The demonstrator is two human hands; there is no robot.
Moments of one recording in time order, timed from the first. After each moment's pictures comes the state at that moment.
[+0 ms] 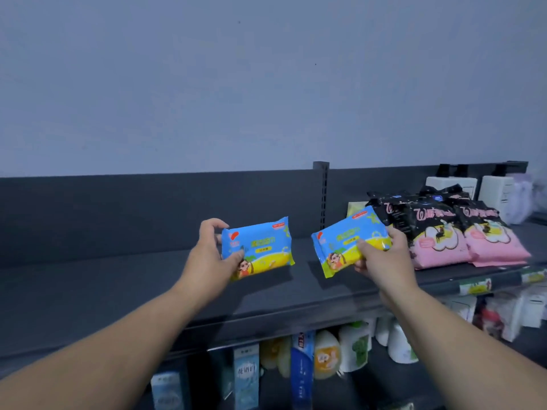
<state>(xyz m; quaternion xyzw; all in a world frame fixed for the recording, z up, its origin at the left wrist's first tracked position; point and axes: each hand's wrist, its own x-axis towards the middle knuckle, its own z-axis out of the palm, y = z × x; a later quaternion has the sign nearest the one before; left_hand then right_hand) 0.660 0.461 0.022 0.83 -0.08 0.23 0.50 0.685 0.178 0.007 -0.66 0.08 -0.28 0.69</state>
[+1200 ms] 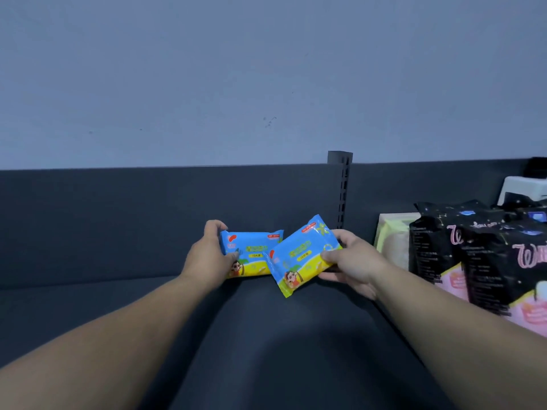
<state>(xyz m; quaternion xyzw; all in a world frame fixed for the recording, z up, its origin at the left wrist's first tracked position) 0.904 0.423 -0.003 0.90 0.04 0.19 0.39 0.909 0.175 0.010 -0.74 0.00 0.04 0.68</state>
